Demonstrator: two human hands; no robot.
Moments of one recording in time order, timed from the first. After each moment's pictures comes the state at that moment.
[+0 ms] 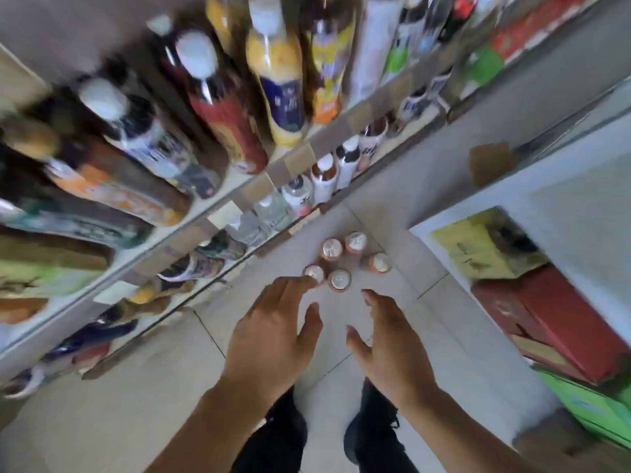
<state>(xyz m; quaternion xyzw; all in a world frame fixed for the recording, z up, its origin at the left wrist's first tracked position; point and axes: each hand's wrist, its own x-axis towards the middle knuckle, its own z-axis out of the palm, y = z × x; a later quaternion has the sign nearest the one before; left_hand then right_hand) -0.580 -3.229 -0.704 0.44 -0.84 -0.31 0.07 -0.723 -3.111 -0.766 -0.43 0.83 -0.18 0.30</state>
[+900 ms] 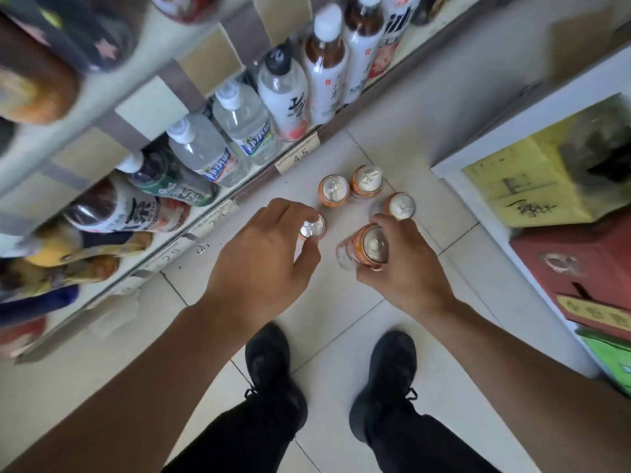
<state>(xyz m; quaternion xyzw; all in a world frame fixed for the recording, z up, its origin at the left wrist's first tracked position) -0.579 -3.252 -0.853 0.39 -0.87 -0.30 0.05 -0.752 -3.131 -0.919 -0.43 0.82 -0.17 0.33</state>
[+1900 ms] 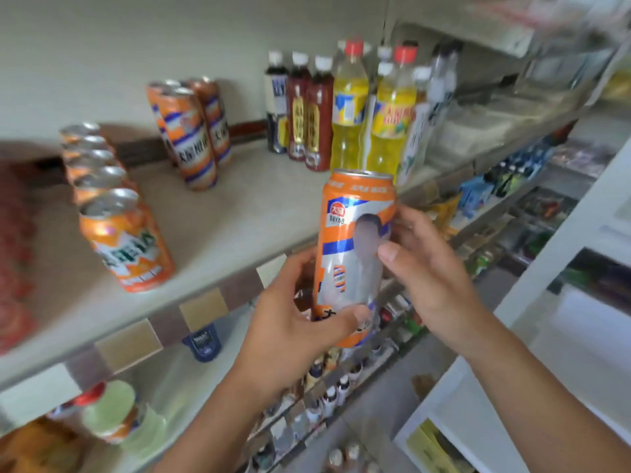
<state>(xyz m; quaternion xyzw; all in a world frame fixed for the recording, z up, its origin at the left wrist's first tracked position) -0.570 -3.299 -0.128 0.23 -0.70 -0.55 0.40 -0.739 -3.237 -0.098 -0.50 0.50 -0.64 0.30</state>
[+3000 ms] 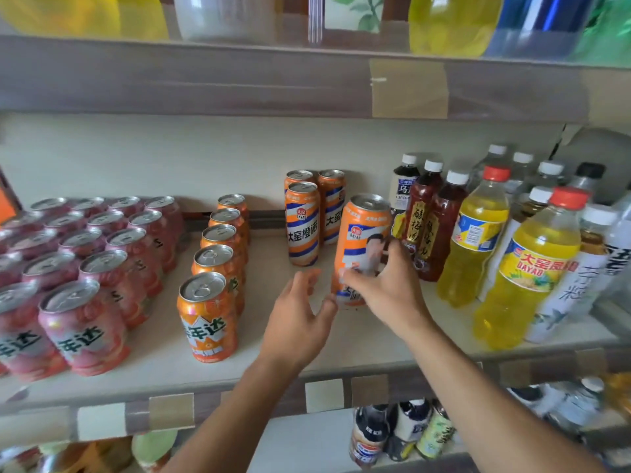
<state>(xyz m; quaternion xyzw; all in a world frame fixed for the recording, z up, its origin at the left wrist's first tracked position) -0.597 -3.444 -0.097 0.56 -0.67 -0.22 0.44 -0.748 -3.474 -0.064 -0.60 0.56 -0.51 0.24</state>
